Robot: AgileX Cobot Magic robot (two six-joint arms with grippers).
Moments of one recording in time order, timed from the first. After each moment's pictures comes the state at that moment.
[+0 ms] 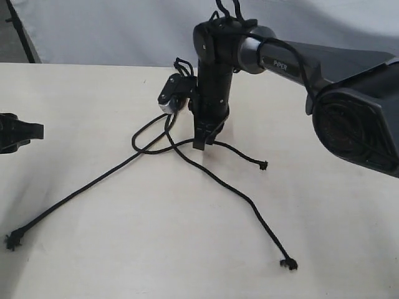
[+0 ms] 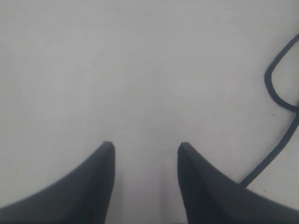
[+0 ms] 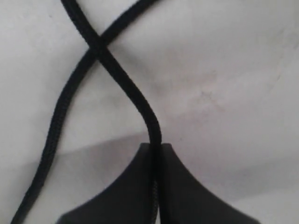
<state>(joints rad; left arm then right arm) 0.07 1.37 -0.61 -0.21 0.16 0.11 0.57 2.45 -2.10 -0.01 1.20 -0.76</state>
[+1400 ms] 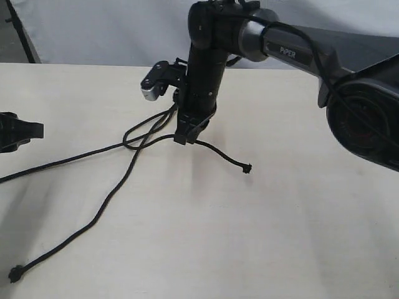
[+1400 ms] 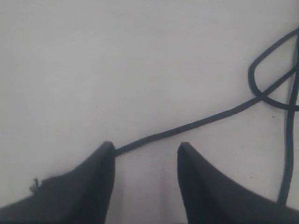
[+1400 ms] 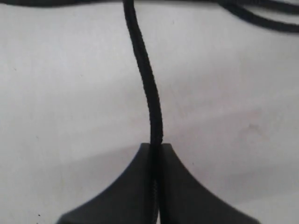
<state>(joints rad) 0.07 1.37 -0.61 -0.21 0.15 0.11 0.59 2.37 -2.06 0.14 1.22 -0.73</state>
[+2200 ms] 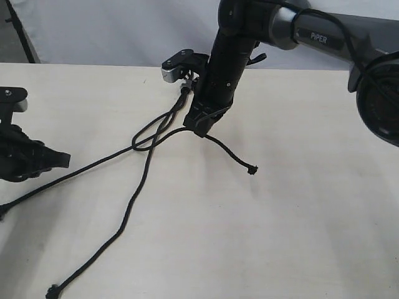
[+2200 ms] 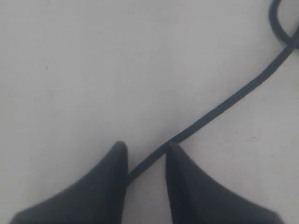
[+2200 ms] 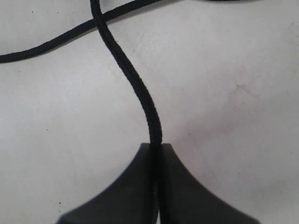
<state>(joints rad) -0.02 1.55 -0.61 -0.19 0.13 0.13 0.51 2.31 -2.00 0.25 1.22 -0.68</state>
